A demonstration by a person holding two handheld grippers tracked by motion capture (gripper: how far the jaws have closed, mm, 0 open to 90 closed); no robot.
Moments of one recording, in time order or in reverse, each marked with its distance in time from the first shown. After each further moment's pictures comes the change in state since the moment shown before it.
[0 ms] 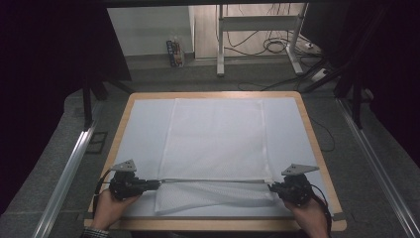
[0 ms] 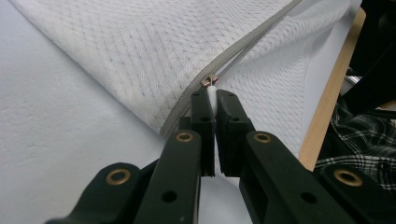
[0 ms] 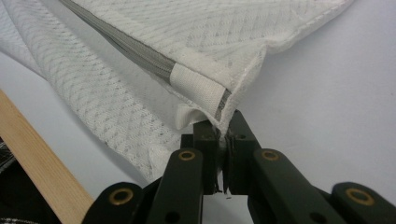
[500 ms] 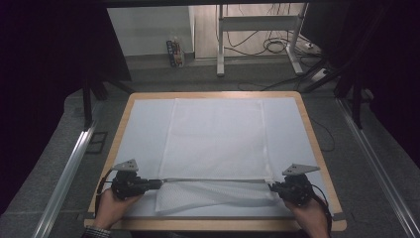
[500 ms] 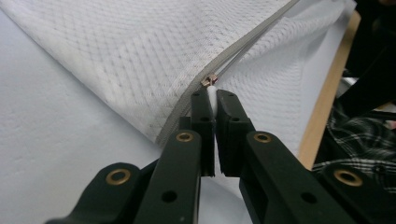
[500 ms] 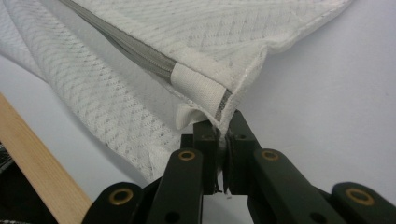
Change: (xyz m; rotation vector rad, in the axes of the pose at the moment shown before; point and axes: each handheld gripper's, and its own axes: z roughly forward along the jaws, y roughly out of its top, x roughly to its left) left arm -0.002 0.002 0.003 -0.015 -0.023 0.000; right arm 0.000 0.000 -0.001 -0.008 -0.002 0.011
